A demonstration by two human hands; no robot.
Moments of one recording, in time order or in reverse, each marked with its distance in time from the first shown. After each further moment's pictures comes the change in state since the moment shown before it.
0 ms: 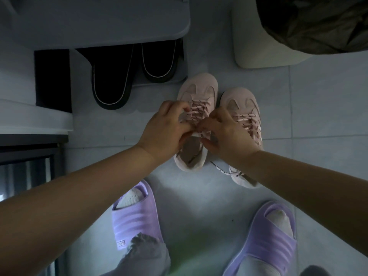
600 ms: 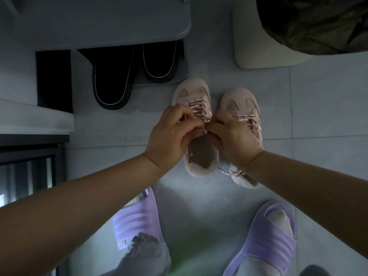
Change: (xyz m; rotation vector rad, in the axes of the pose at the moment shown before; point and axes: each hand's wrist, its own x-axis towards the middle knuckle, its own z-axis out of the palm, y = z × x) left_hand -0.005 0.021 0.001 -0.223 0.293 -0.014; right_hand 0.002 0.004 0.000 -0.019 0.191 -0.201
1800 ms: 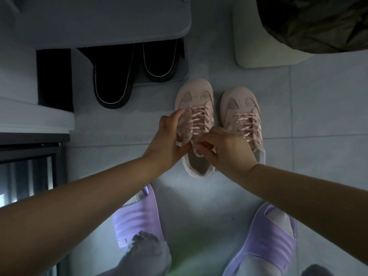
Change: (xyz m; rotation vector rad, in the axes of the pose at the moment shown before) left_hand -0.019 -0.010 0.007 -0.300 -0.323 -0.594; right_hand -0.017 -0.026 0.001 0.026 -0.125 0.196
